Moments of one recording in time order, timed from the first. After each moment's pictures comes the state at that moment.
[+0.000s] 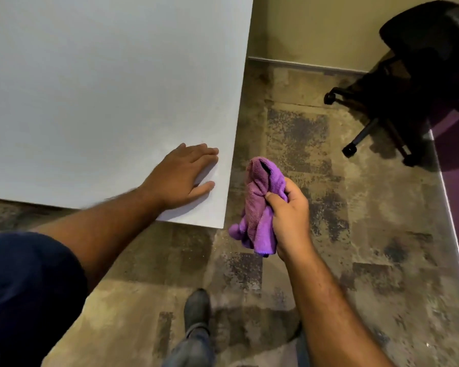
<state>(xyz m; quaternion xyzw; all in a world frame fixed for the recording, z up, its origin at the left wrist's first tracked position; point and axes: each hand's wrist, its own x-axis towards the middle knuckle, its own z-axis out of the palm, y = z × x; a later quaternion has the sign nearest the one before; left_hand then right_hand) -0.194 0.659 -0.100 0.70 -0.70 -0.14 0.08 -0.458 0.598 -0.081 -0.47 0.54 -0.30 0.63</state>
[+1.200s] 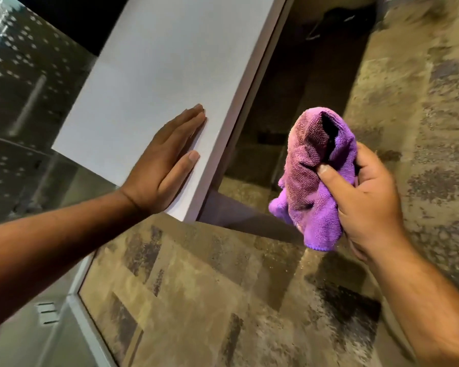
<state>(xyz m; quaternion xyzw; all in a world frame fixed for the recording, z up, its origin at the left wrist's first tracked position) -0.280 0.664 -0.120 0.84 -0.54 -0.02 0.04 -0.497 0.486 -0.287 -0.47 0.24 -0.35 0.78</state>
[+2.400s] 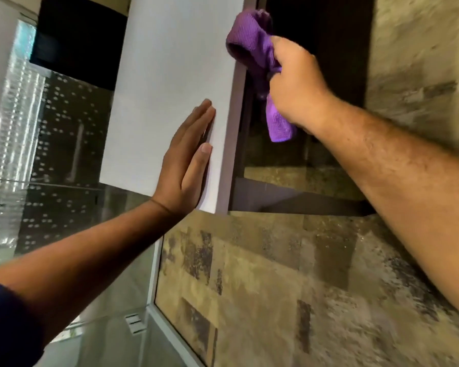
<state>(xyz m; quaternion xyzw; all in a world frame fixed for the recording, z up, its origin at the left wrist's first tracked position) -0.273 0.667 -0.129 0.81 -0.57 -0.03 0.09 -0.357 0.460 -0.233 -0.60 0.26 -0.31 0.69</state>
